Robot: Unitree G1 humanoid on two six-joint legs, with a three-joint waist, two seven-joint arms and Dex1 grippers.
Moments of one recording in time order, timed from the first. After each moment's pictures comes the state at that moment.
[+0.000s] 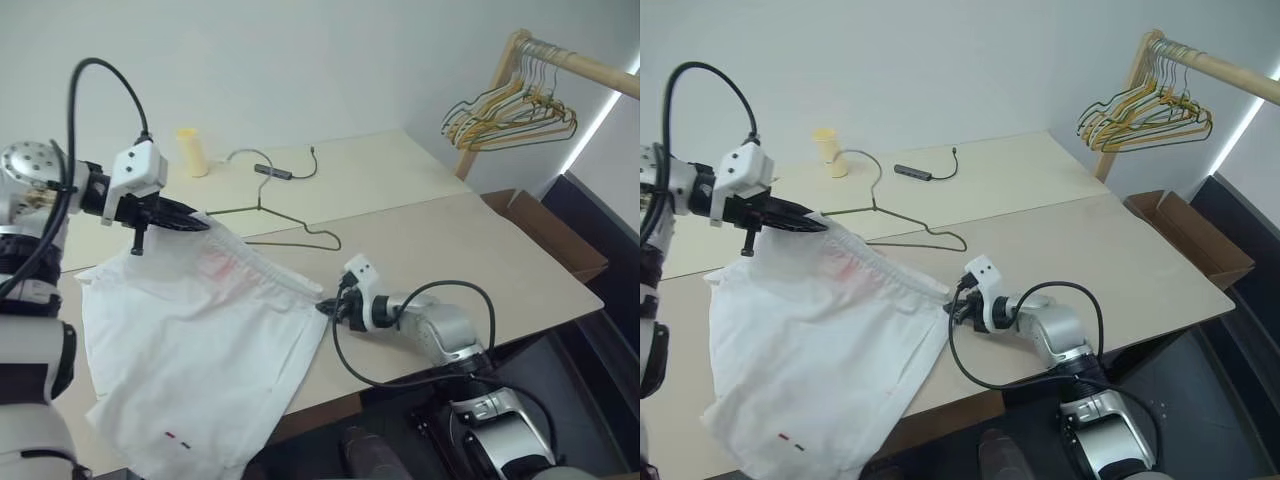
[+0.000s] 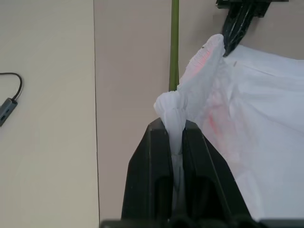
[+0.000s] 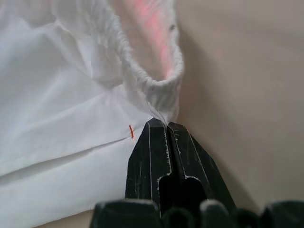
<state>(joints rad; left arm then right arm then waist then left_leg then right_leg) -1.05 0.99 -0.30 0.78 -0.29 -0.09 -1.61 -0.53 -0.26 0.21 0.14 0.29 0.80 0.69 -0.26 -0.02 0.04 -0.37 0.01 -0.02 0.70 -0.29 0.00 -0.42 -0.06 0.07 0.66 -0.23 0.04</state>
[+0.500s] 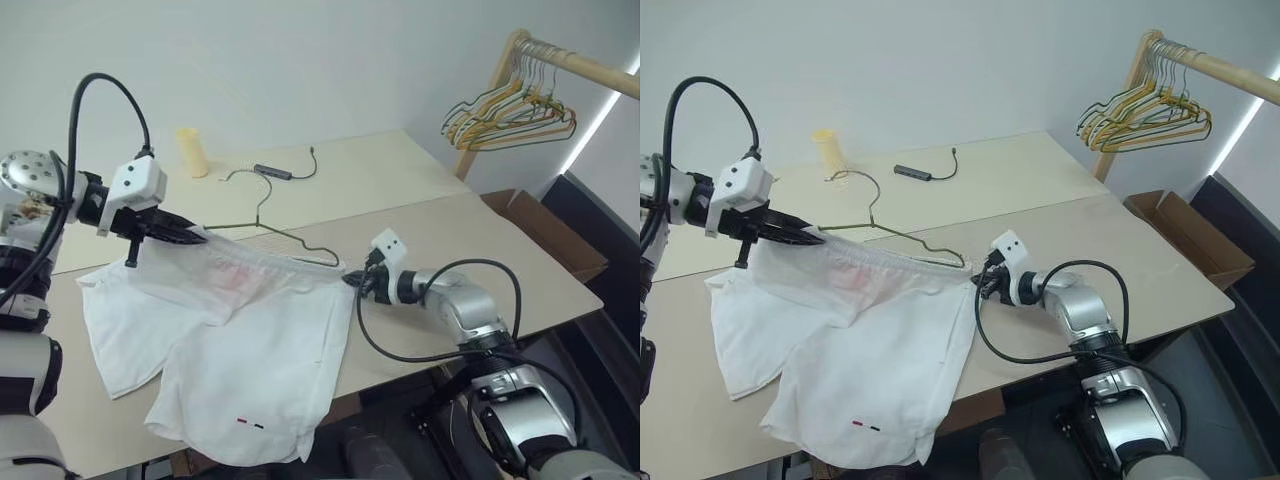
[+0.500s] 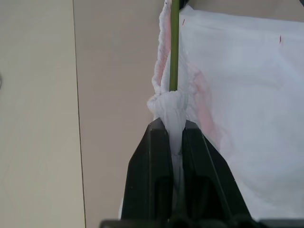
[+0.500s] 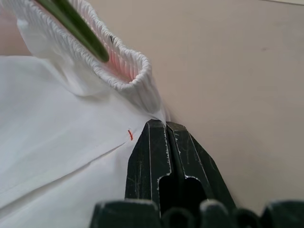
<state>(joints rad) -1.00 1.02 -0.35 0.73 -0.29 -0.11 -1.61 -0.61 -0.36 0.18 0.28 0.25 0.62 0.72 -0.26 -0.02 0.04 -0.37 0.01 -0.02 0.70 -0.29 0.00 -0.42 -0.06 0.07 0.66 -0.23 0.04</state>
